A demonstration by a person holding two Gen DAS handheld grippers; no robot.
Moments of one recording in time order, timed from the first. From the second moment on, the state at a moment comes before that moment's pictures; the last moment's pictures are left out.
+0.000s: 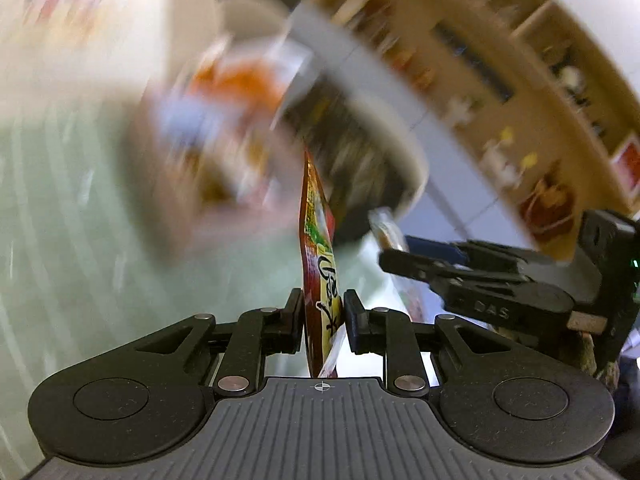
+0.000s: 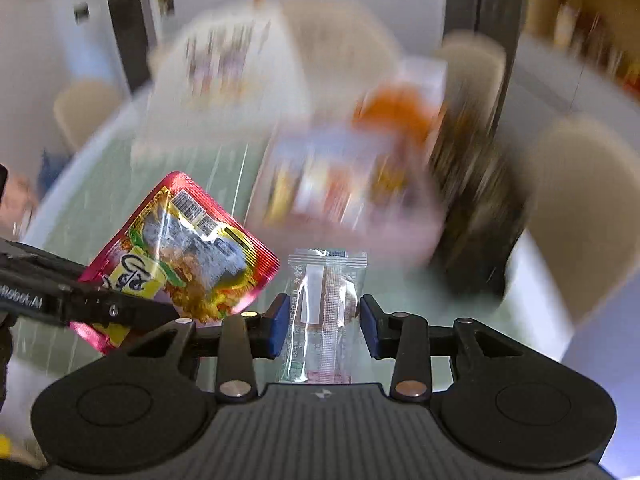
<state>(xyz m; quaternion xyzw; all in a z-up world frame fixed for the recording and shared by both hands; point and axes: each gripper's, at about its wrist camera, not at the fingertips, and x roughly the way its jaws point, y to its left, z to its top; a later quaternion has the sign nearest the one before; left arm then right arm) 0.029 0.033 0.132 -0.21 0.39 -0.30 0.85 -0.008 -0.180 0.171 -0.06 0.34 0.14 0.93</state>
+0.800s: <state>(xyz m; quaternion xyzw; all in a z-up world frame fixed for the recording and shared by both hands) 0.074 0.032 0.080 -0.18 0.38 -0.07 0.91 0.192 -0.135 0.136 0.02 0.36 0.18 0.92</state>
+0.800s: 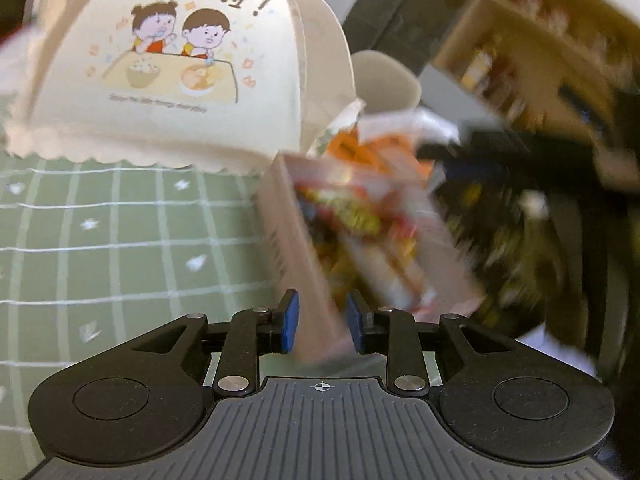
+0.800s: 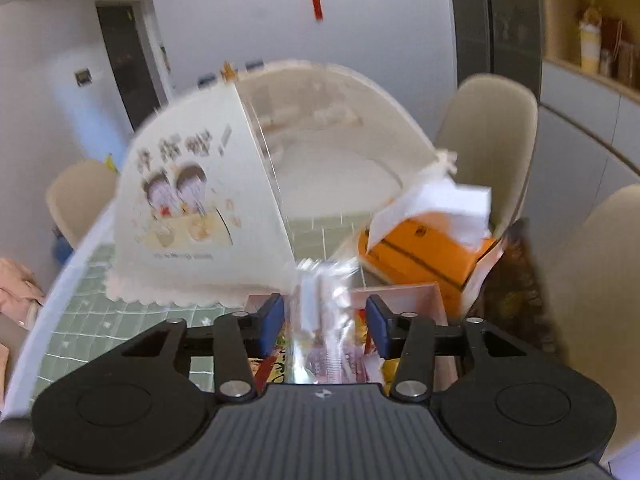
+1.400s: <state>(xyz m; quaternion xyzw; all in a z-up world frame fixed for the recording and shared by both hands) 0.005 0.020 0.008 -0.02 0.36 -0.02 0.93 0.029 -0.121 0.009 -0.03 0.39 0.12 0.91</state>
